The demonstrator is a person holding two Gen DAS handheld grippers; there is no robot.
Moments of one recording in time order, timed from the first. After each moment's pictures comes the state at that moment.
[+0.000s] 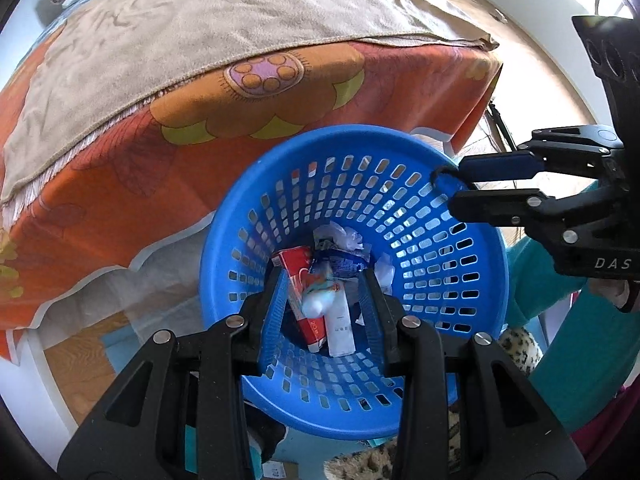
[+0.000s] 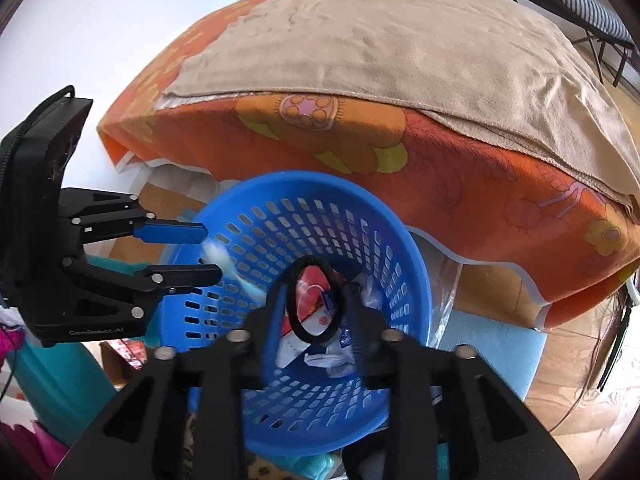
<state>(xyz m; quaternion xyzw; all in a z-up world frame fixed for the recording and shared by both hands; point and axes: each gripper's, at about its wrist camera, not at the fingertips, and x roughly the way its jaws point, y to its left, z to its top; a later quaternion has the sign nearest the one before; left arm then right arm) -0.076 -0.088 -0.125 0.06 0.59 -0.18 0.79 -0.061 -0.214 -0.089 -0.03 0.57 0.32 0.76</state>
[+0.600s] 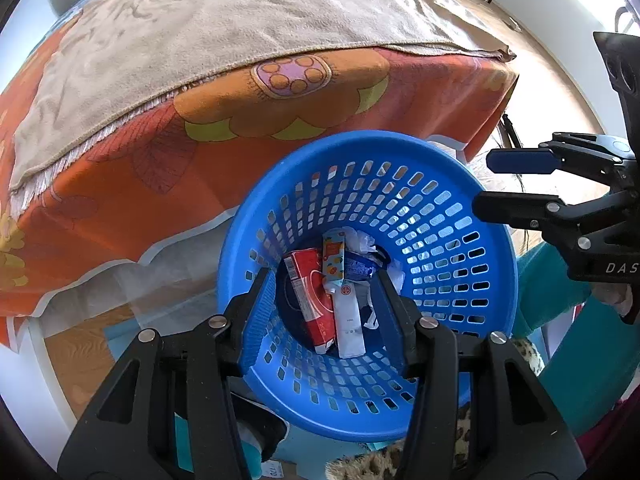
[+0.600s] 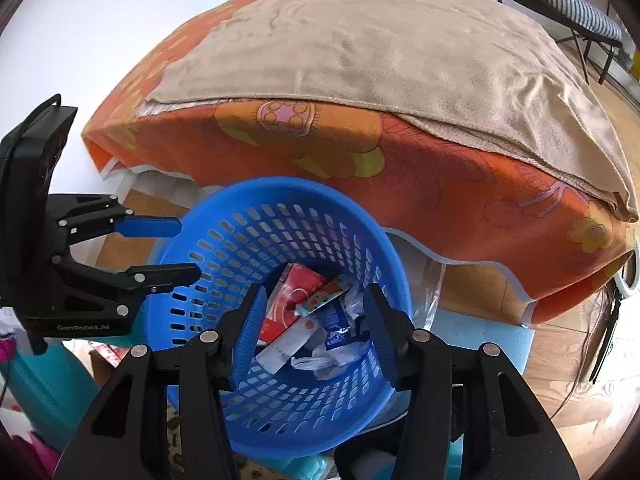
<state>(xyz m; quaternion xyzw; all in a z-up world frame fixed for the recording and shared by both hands) -0.074 -0.076 -0.122 0.05 0.59 -0.15 0.79 -0.057 -0.218 -0.085 -0.04 0.57 0.28 0.77</state>
